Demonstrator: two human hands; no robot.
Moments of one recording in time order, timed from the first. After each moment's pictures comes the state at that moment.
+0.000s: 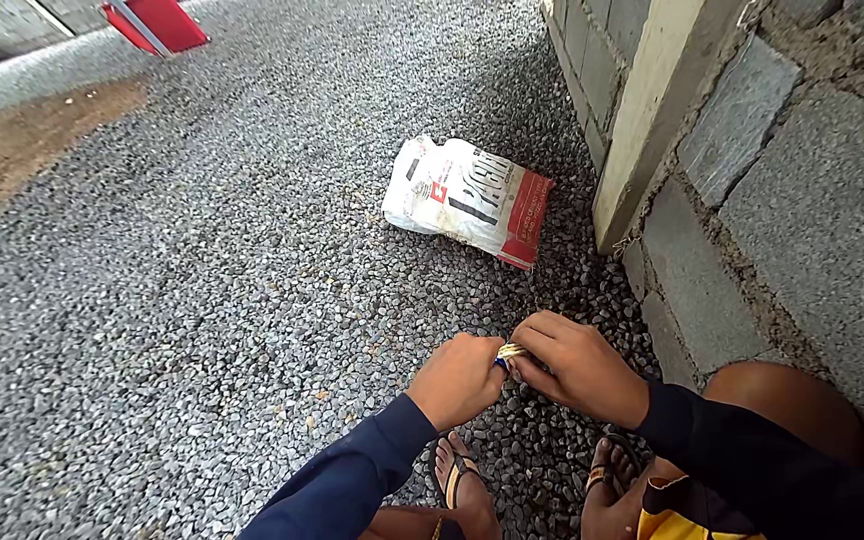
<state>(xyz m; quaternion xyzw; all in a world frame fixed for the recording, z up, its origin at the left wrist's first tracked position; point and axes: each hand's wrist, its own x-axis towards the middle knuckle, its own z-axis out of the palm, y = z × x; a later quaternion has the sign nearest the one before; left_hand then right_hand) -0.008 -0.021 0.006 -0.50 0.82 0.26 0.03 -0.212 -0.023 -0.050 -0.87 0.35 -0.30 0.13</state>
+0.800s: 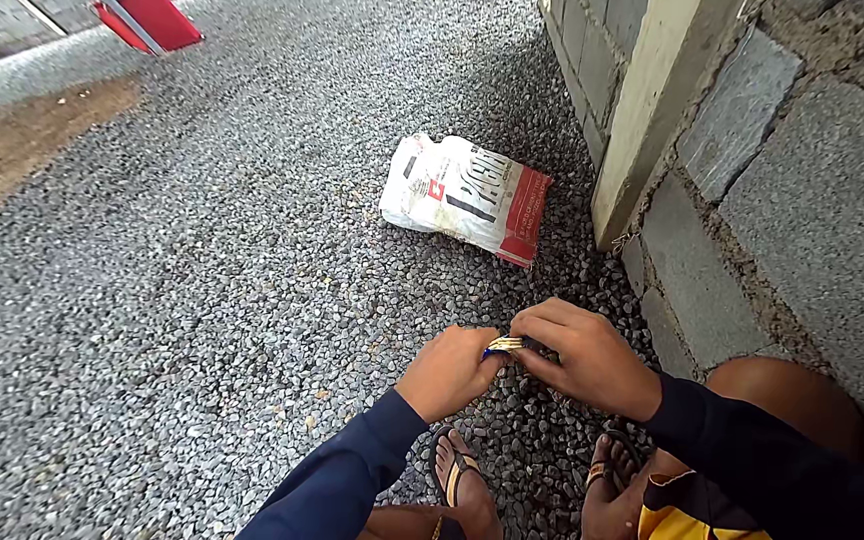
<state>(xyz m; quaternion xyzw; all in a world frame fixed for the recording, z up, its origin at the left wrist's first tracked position) 0.004 -0.028 0.001 -0.50 0.82 0.26 0.00 -0.216 -0.025 -0.043 -0.86 0.37 -0.33 0.14</state>
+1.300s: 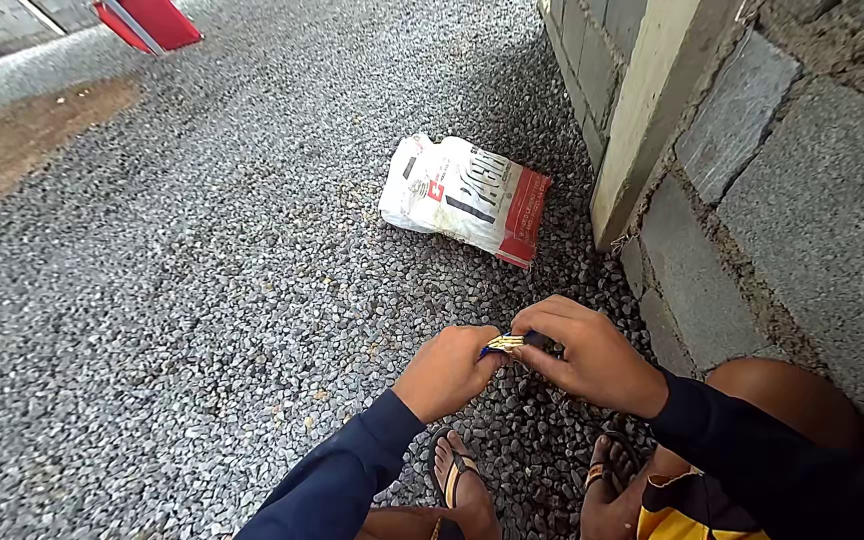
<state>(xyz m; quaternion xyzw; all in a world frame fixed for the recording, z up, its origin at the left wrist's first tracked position) 0.006 -0.028 0.001 -0.49 0.83 0.27 -0.03 -0.222 -0.028 -0.040 -0.84 0.38 -0.33 0.22</state>
